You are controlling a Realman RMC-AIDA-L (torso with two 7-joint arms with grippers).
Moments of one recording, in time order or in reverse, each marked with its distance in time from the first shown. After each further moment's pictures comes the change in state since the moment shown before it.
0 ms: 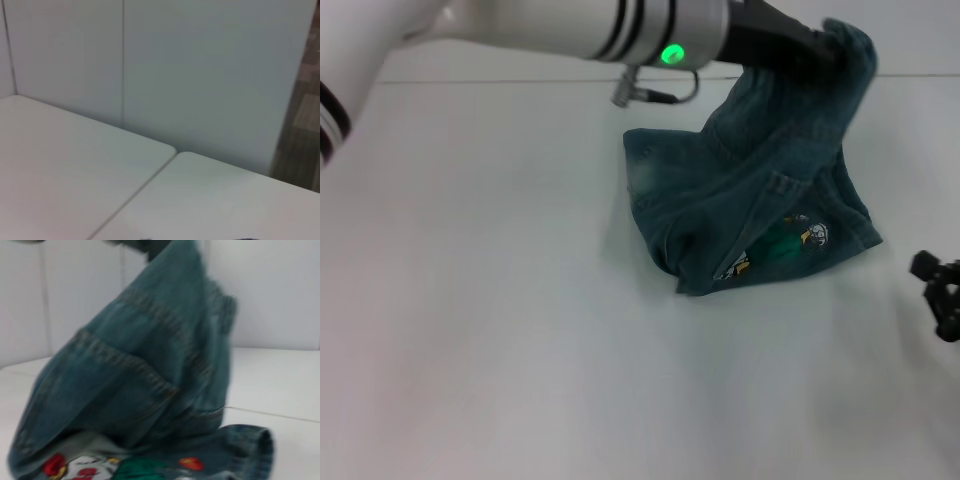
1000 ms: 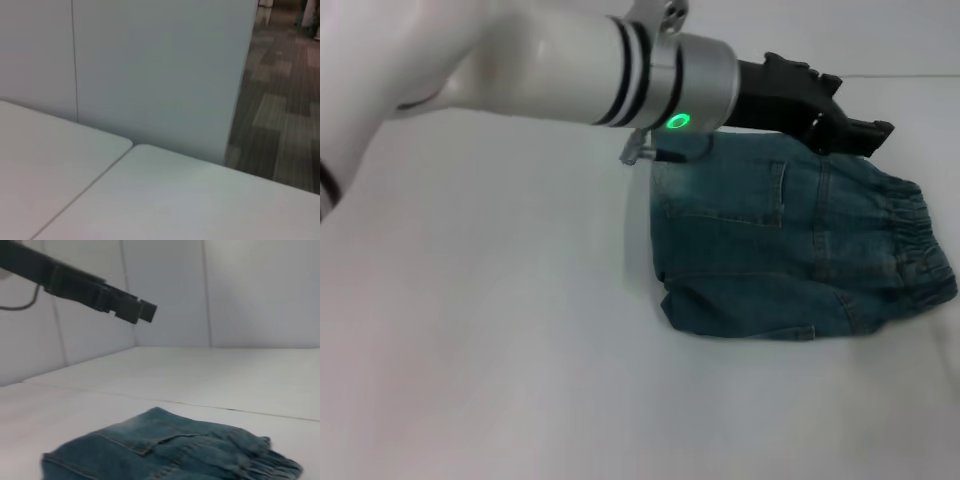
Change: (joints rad) left arm 0.089 0.000 0.143 0.023 -0.152 -0.013 0.092; right arm -0.087 -0.047 0.072 -0.137 -0.120 -0.157 0.194
